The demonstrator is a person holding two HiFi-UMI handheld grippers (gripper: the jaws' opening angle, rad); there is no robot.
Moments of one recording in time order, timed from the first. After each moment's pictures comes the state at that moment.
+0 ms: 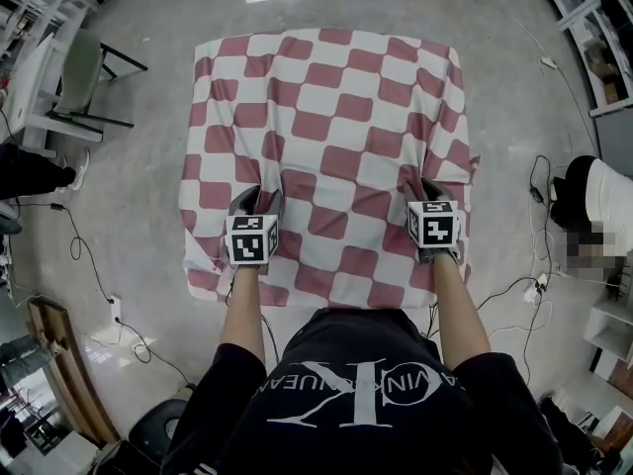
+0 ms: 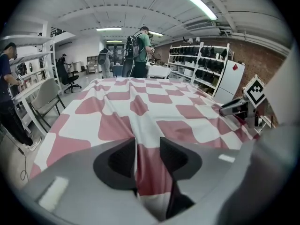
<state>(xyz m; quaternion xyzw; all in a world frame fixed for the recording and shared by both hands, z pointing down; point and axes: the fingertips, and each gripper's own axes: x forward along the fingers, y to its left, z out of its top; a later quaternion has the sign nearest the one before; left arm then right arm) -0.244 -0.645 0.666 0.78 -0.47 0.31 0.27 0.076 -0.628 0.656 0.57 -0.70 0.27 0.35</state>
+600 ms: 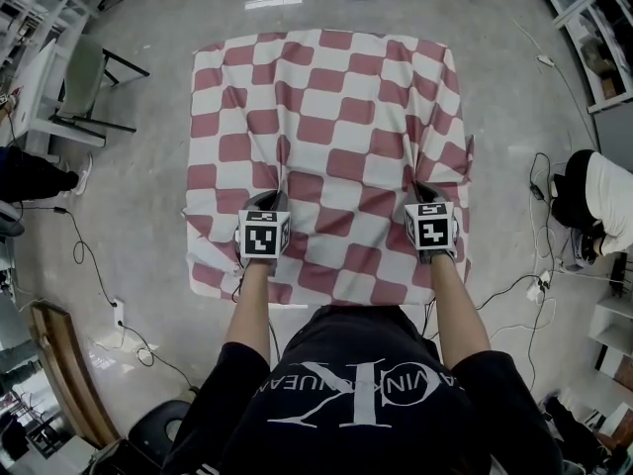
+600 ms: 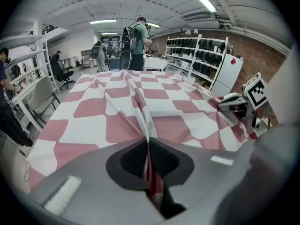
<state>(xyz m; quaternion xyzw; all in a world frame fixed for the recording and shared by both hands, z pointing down) -0.216 -0.624 0.672 0.77 -0.44 0.36 0.28 0.079 -0.609 0.659 0.56 -0.70 0.24 0.36</state>
